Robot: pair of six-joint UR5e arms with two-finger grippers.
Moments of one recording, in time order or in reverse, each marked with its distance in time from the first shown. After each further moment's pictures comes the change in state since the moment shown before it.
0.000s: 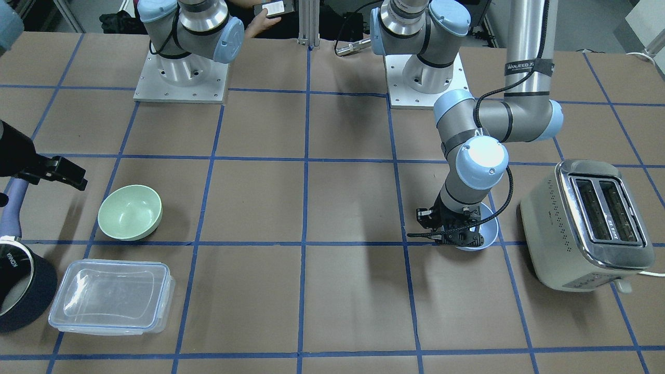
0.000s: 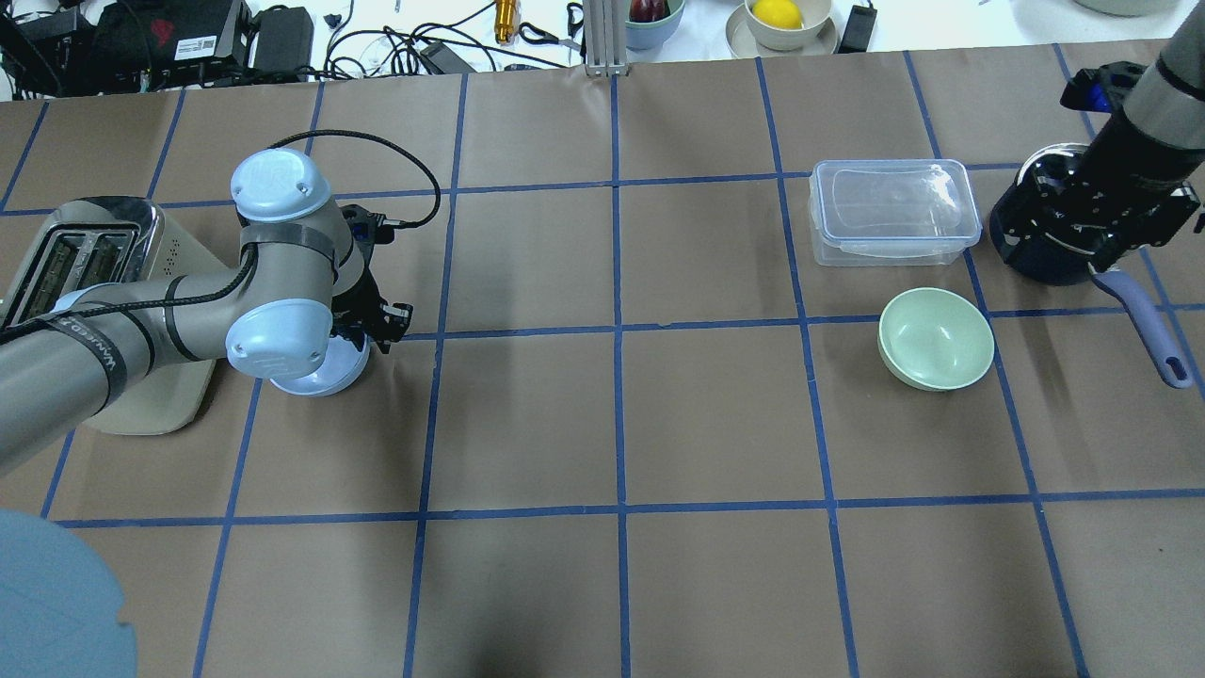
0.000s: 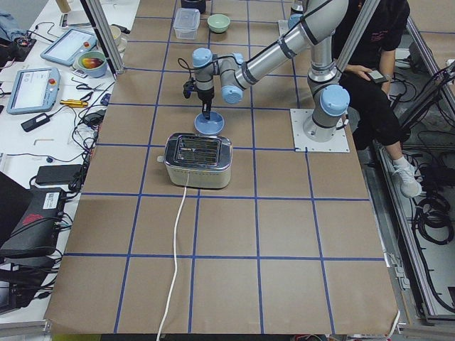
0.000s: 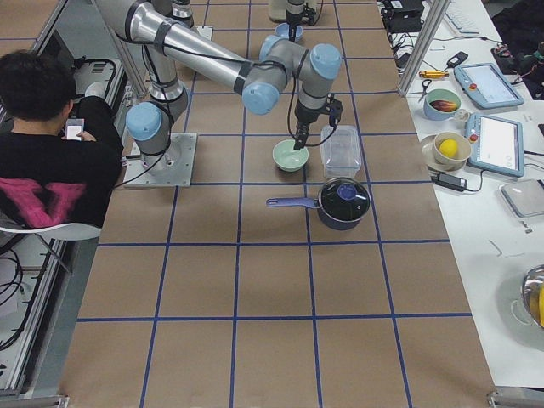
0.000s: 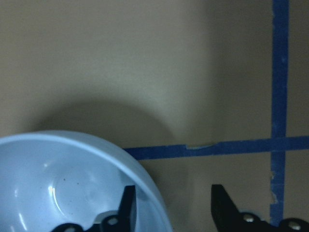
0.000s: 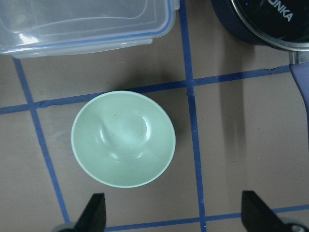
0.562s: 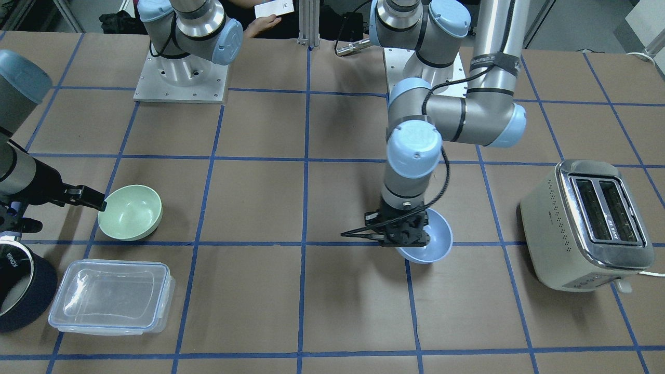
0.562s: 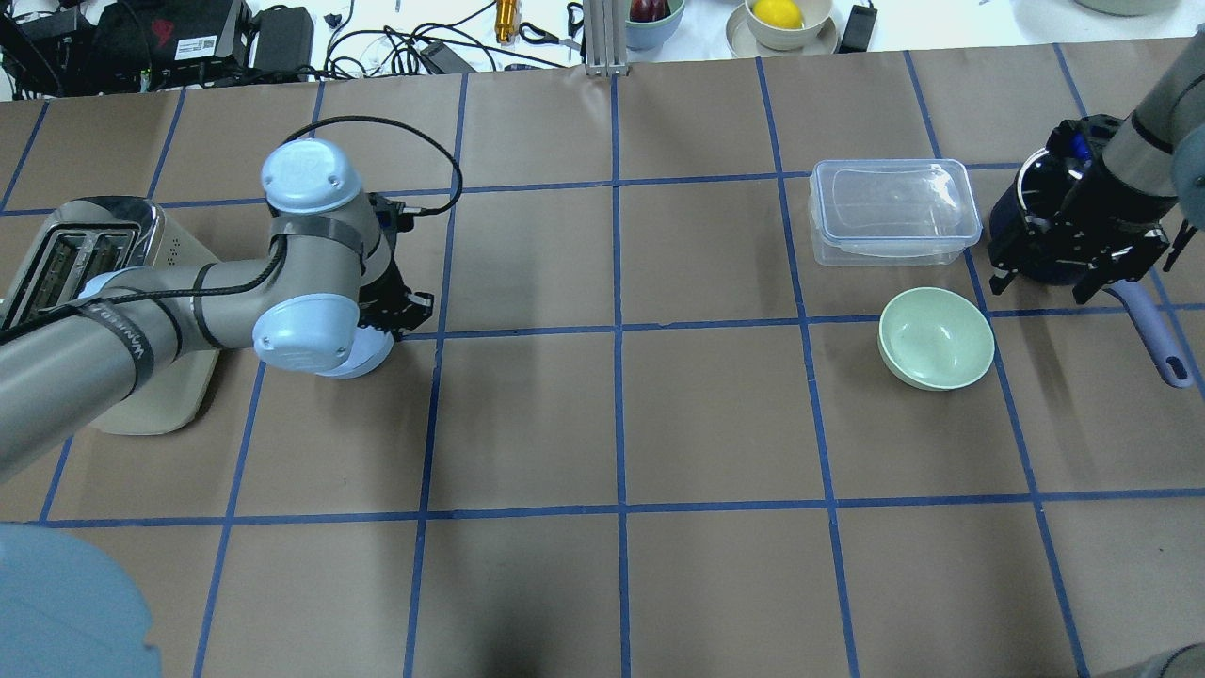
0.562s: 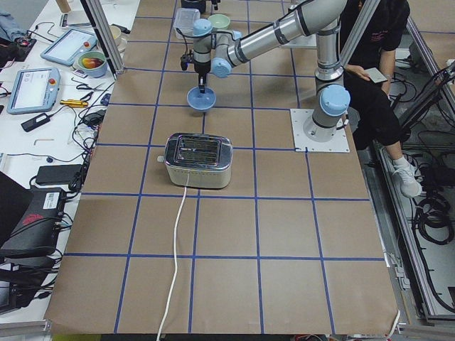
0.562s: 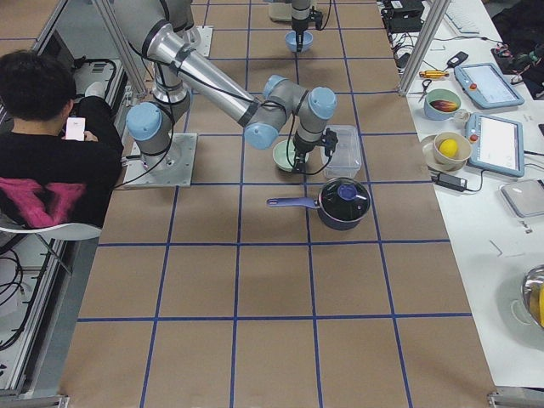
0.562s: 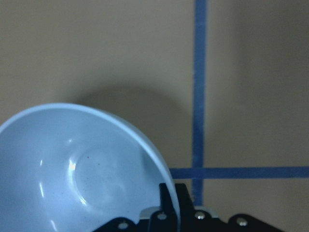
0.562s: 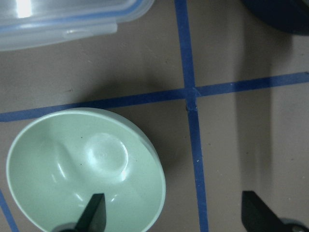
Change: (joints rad) left arm -0.284 -0.036 0.198 -0.098 -0.010 -0.342; right arm -0.022 0.100 0.148 -0.209 0.018 -0.026
